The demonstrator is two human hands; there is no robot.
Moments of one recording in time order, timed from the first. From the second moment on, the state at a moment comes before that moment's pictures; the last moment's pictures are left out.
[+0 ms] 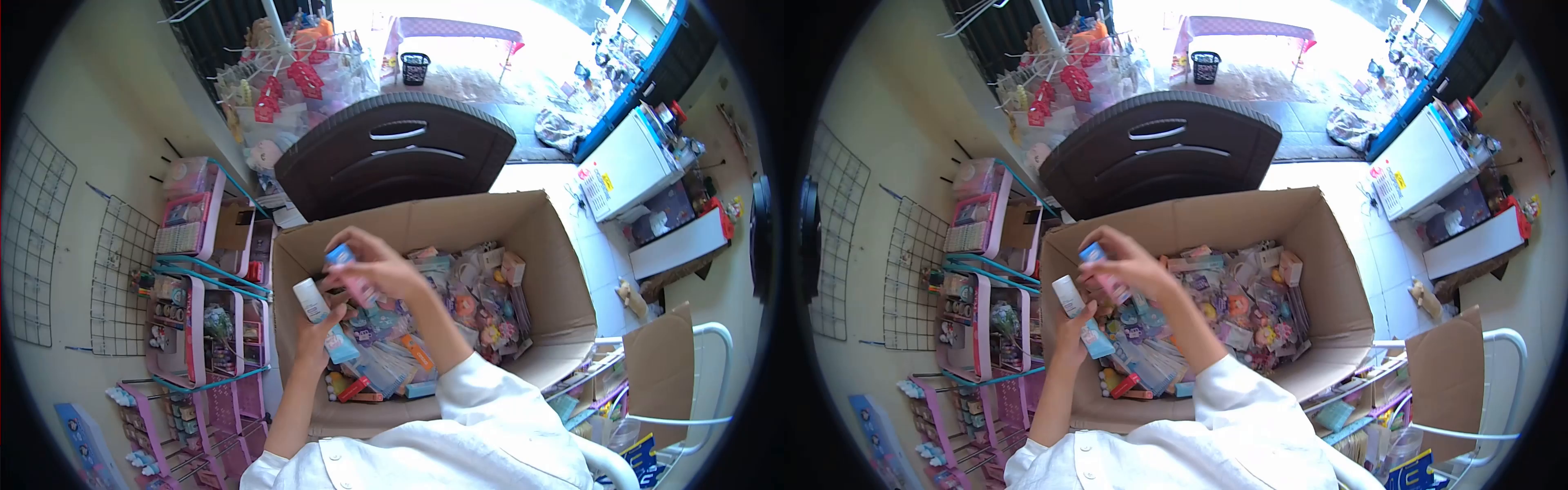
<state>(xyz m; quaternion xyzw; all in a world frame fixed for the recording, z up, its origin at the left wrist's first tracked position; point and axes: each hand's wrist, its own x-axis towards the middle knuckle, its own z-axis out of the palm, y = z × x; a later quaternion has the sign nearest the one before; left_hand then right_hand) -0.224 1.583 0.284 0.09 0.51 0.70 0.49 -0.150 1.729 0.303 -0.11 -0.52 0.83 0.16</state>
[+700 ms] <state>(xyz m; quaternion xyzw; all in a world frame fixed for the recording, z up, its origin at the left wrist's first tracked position) -0.247 1.575 0.245 0.03 0.58 0.73 0.37 0.015 1.864 0.089 -0.76 -0.55 0.27 0.21</state>
